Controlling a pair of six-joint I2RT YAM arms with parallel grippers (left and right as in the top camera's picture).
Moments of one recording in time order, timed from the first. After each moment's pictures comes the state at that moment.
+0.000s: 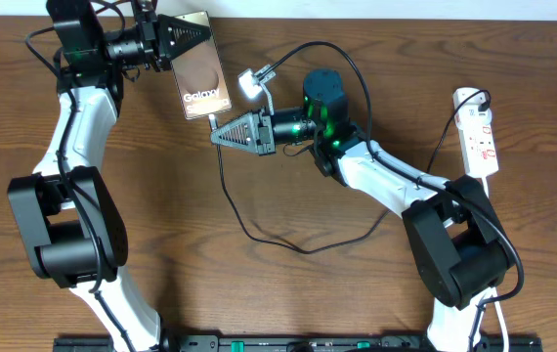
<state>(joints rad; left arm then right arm) 0.15 2.00 1.55 0.34 1.49 -1.12 0.55 1.99 1.27 0.64 -1.16 0.87</state>
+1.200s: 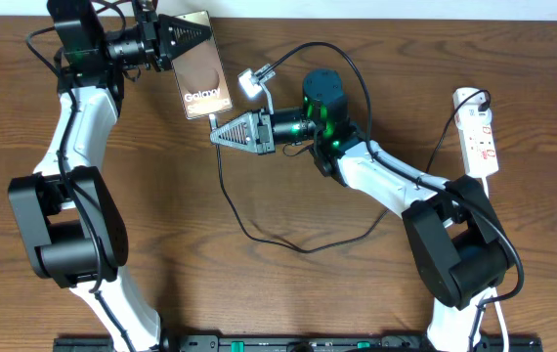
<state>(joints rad) 0.15 2.00 1.55 0.34 1.48 -1.12 0.56 1.99 1.27 0.64 -1.15 0.91</state>
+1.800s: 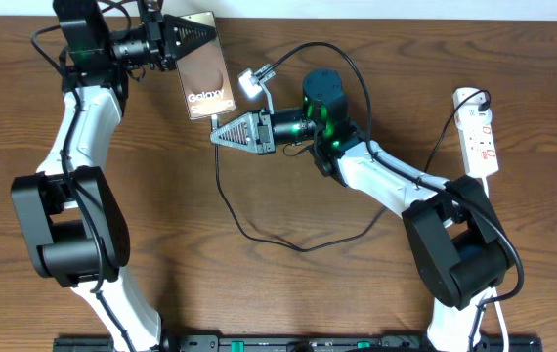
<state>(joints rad) 0.13 2.00 1.55 0.34 1.48 -1.11 0.56 1.99 1.27 0.64 -1.15 0.91</state>
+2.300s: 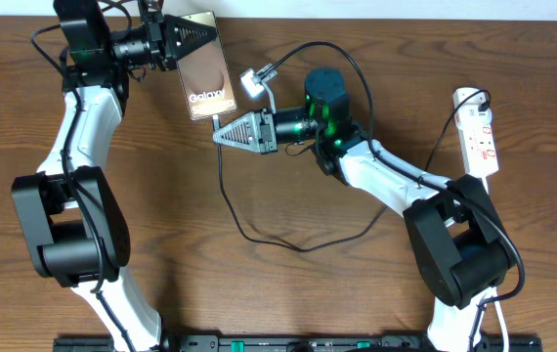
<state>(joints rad) 0.13 2.00 1.55 0.34 1.48 -1.09 0.54 1.99 1.27 0.63 -1.17 0.91</state>
